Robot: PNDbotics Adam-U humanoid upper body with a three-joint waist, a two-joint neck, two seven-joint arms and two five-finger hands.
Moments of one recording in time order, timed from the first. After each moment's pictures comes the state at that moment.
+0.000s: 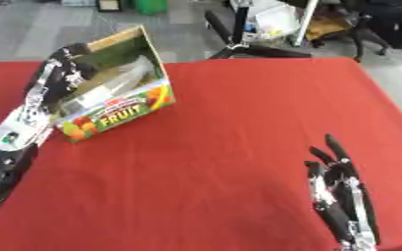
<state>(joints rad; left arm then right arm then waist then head) -0.79 0.46 -0.13 -1.02 0.18 -0.23 0.05 -0.18 -0.15 0.15 -1.52 -0.04 -0.47 -0.11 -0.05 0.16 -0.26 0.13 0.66</state>
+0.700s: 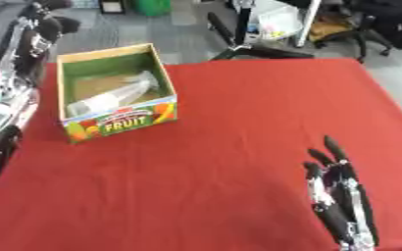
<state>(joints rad) -0.67 0.55 -0.08 -1.37 0.31 -0.25 0.11 -0.17 -0.15 0.14 -1.52 -0.04 -0.47 -0.11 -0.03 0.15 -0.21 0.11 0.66</state>
